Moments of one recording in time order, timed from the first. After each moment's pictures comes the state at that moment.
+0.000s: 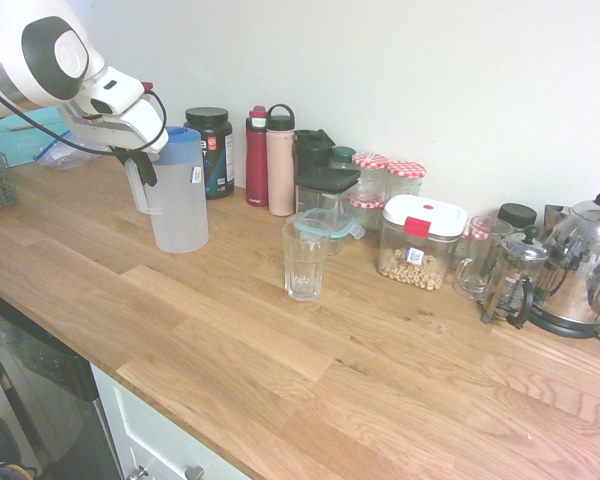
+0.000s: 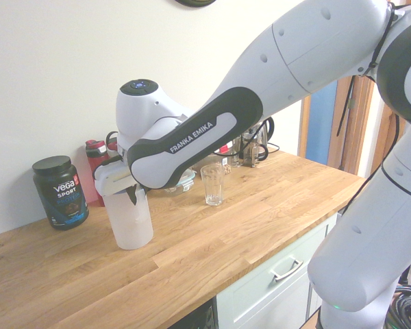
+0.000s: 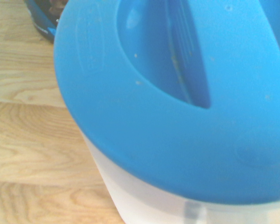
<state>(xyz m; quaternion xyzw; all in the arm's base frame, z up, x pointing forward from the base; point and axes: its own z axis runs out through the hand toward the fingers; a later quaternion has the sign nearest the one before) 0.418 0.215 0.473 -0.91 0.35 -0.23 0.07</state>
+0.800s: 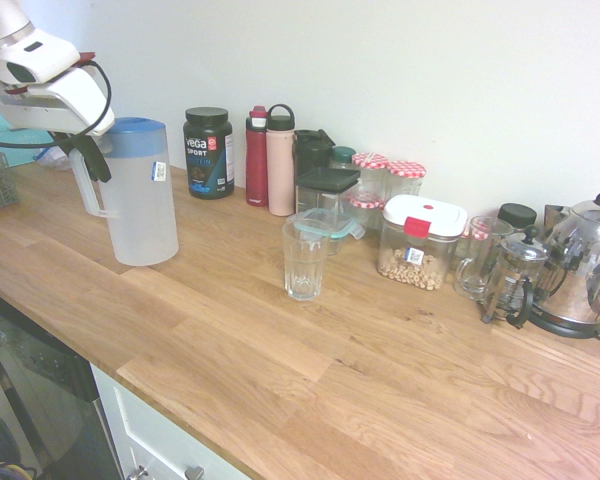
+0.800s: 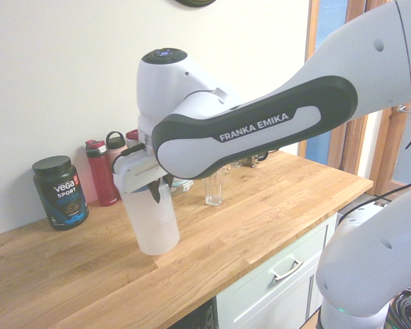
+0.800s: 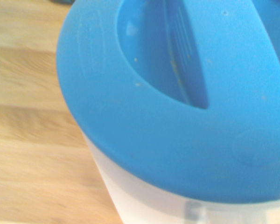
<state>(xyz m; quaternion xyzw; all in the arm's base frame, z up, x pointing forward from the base) 0.323 0.172 0.514 -0.91 0.35 -0.21 0.03</state>
